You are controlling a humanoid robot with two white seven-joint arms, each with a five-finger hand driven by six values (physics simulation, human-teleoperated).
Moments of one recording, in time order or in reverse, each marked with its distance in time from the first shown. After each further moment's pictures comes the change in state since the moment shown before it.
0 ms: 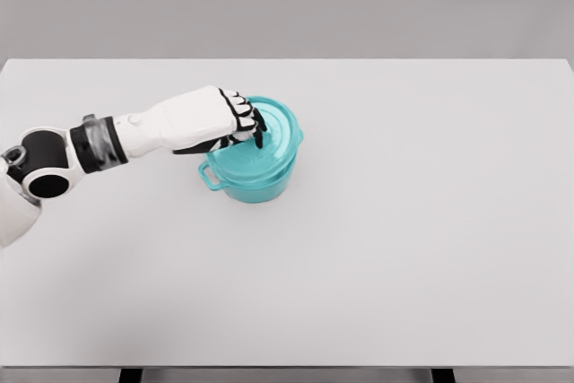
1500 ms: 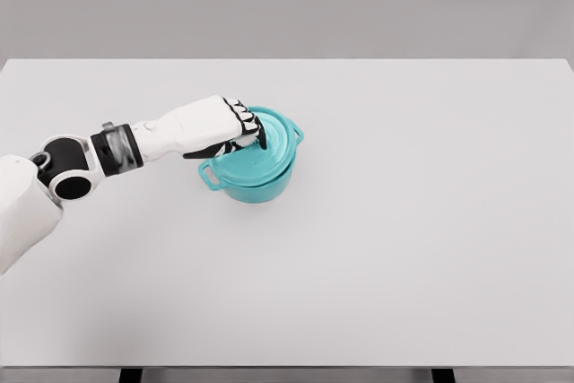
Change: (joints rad) left arm 0.005 -0.087 -0.001 0.149 -0.068 0.000 0.000; right arm 0.000 0.000 0.000 0.000 0.000 0.000 0.000
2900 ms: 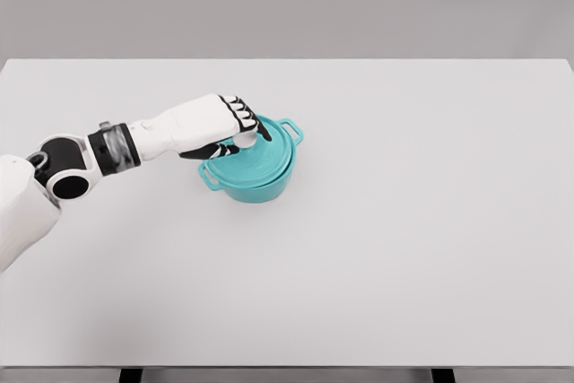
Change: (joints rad) left arm 0.003 0.005 0.009 0.000 0.003 0.000 0.000; right arm 0.000 0.000 0.000 0.000 0.000 0.000 0.000
